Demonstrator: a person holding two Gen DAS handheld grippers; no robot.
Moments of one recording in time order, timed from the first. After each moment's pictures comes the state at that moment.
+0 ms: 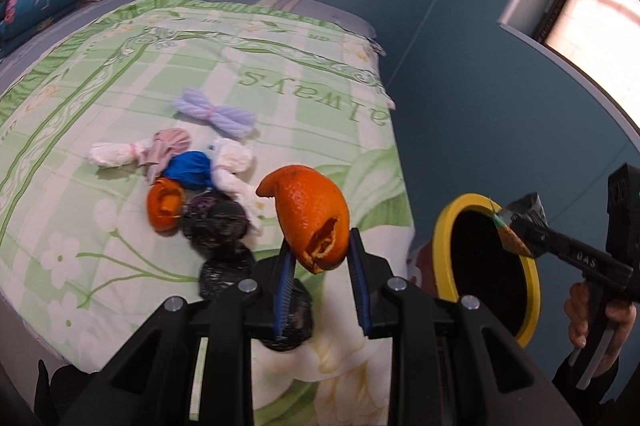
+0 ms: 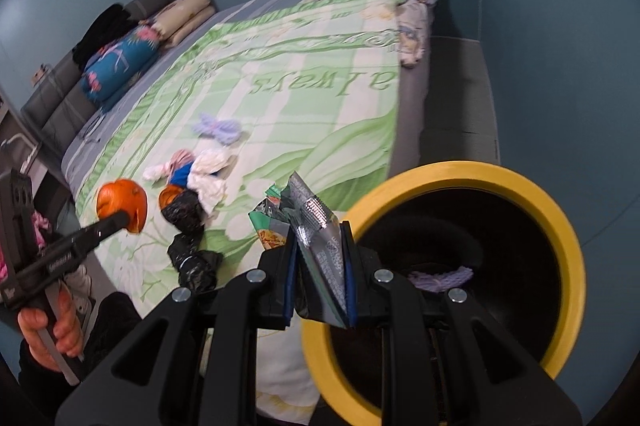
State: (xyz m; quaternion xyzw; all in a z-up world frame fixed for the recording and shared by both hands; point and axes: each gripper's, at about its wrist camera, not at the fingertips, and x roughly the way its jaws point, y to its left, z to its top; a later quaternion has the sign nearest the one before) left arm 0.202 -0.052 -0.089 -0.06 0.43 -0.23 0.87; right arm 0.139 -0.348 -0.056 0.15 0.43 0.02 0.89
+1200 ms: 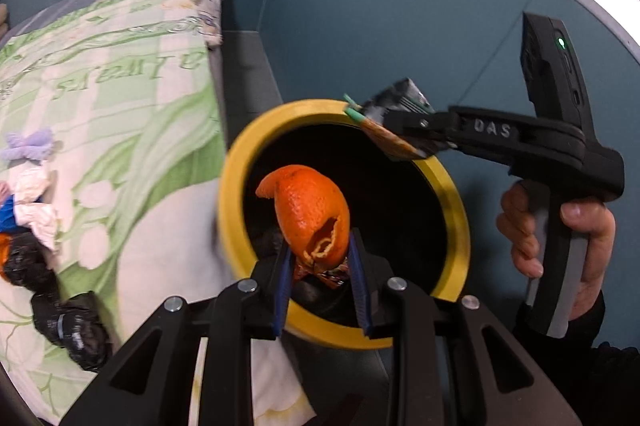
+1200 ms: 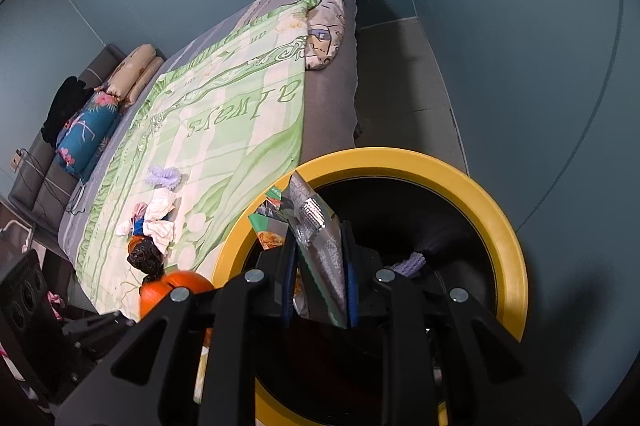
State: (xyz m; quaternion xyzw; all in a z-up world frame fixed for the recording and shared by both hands) left arm 0.143 -0.243 -0.112 0.06 0.46 -0.42 0.78; right arm 0.107 -0.461 -0.086 0.26 0.41 -0.05 0.87
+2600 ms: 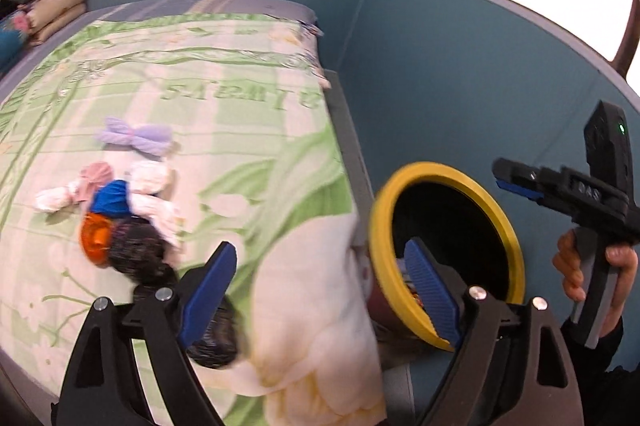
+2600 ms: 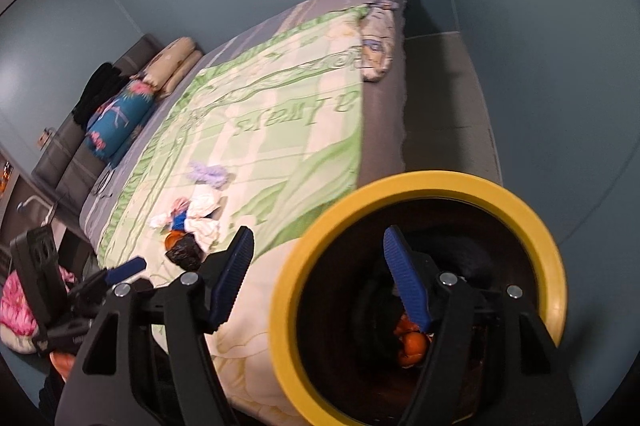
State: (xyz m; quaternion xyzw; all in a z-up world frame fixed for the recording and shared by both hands) left arm 0.192 -0.122 -0.083 0.00 0.42 -0.30 0.86; right arm 0.129 -0.417 -0.053 0.23 0.39 0.02 0.89
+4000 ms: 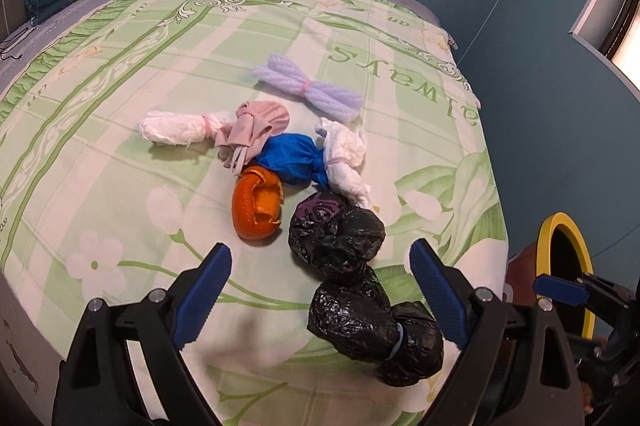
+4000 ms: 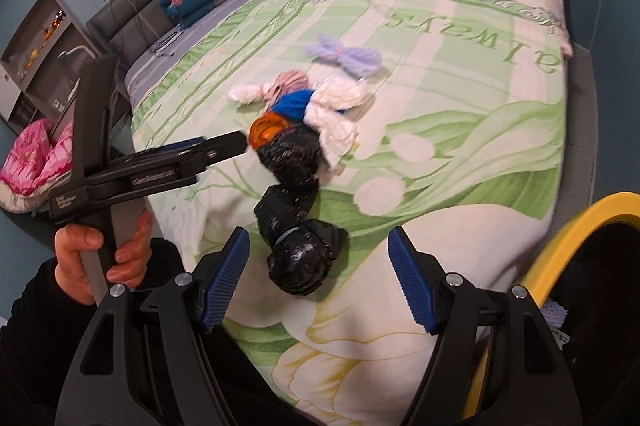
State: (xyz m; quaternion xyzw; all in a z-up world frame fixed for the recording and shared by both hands) left arm 0.272 0.018 -0.154 -0.07 0.47 -0.14 0.87; right arm 0.200 -0.203 -0.109 0.08 0.49 0.21 0.84
